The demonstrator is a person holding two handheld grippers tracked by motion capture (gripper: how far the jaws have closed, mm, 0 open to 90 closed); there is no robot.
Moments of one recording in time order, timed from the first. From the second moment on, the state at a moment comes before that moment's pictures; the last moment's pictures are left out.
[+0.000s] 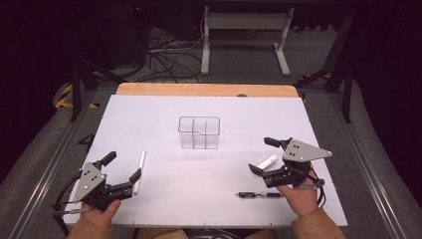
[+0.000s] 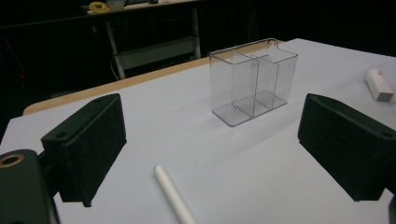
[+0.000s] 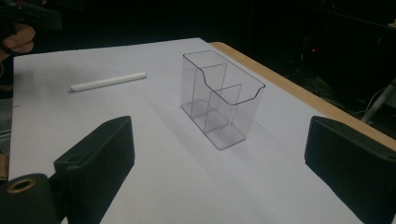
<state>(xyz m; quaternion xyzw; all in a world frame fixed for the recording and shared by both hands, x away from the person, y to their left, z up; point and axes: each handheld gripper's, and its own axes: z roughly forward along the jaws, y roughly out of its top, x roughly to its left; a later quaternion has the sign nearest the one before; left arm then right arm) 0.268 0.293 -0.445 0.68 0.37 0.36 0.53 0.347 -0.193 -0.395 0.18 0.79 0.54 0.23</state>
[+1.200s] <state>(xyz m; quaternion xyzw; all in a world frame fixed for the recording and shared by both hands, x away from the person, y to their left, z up) 0.270 0.290 -0.447 0.68 0.37 0.36 0.52 0.406 -0.120 -0.369 0.11 0.88 0.43 0.16</state>
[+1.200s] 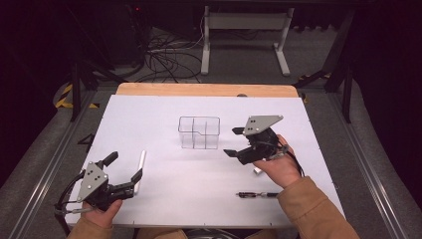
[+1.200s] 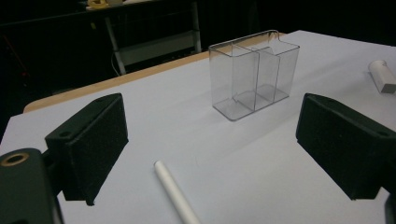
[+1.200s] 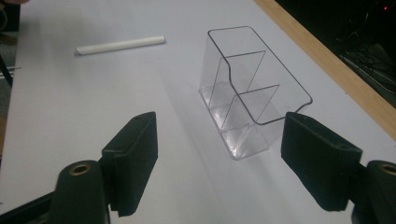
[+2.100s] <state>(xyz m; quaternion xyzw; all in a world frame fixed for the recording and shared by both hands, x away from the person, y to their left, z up) 0.271 0.290 -0.448 0.69 0.37 0.35 0.52 0.451 -0.076 -0.377 0.09 0.92 0.35 0.17</state>
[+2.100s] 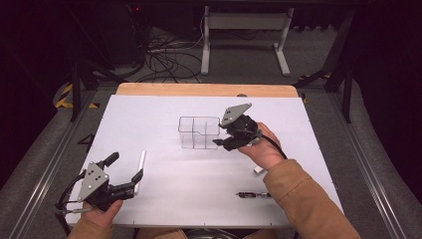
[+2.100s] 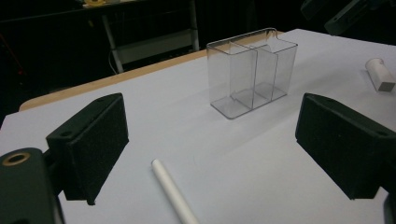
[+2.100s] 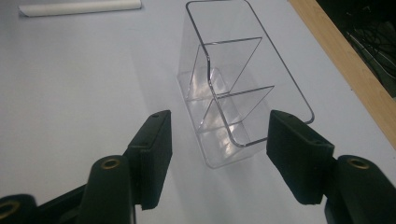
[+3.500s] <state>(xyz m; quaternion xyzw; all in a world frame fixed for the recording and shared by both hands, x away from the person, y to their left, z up) 0.272 0.291 -0.449 0.69 0.37 0.35 0.52 0.482 -0.023 -0.425 0.06 0.96 0.23 0.17</state>
